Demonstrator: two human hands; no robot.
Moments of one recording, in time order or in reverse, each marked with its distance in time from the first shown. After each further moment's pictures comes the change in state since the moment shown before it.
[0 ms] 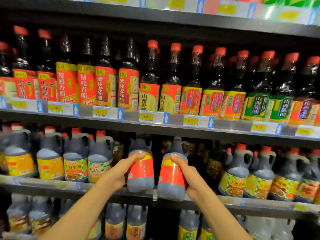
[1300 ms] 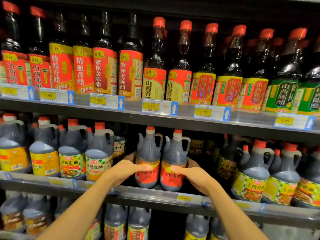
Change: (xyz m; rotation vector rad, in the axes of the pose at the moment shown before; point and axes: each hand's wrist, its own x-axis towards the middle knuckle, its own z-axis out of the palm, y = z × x) left_hand 0.067 -0.031 -0.030 0.397 -0.126 0.233; right_hand 0.084 0.029 -0.031 -0.338 -0.319 -0.220
